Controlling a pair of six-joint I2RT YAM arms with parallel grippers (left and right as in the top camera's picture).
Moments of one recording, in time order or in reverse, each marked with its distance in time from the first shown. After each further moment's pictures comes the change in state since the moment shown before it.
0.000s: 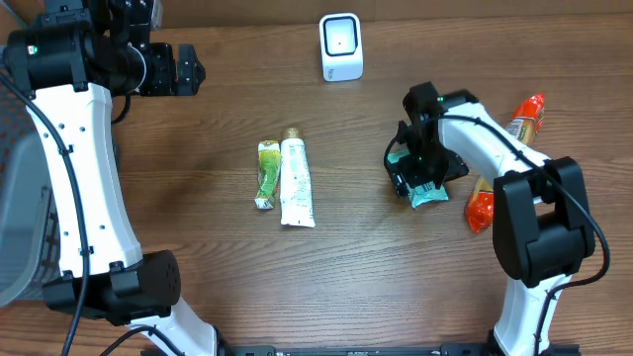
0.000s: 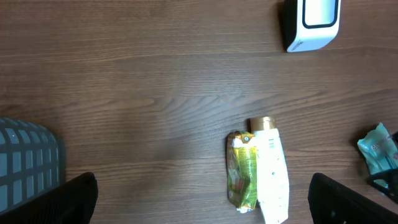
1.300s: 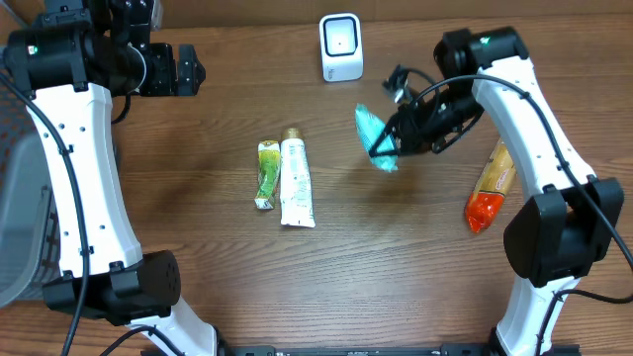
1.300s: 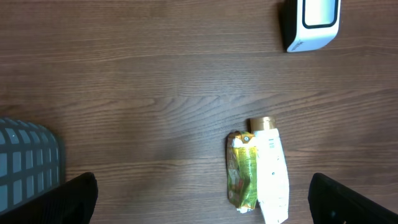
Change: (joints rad) left arm 0.000 0.000 0.000 0.000 0.000 0.000; right arm -0.074 -0.019 0.542 -0.583 -0.895 -0.293
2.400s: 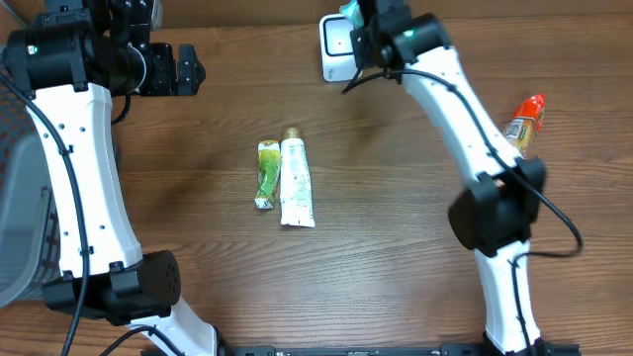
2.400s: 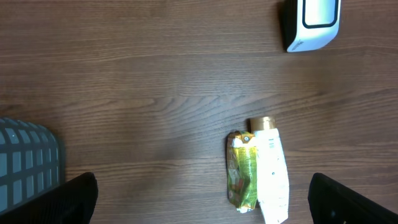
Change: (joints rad) left arm 0.000 0.000 0.000 0.000 0.000 0.000; right arm 0.194 0.303 0.374 0.725 1.171 0.467
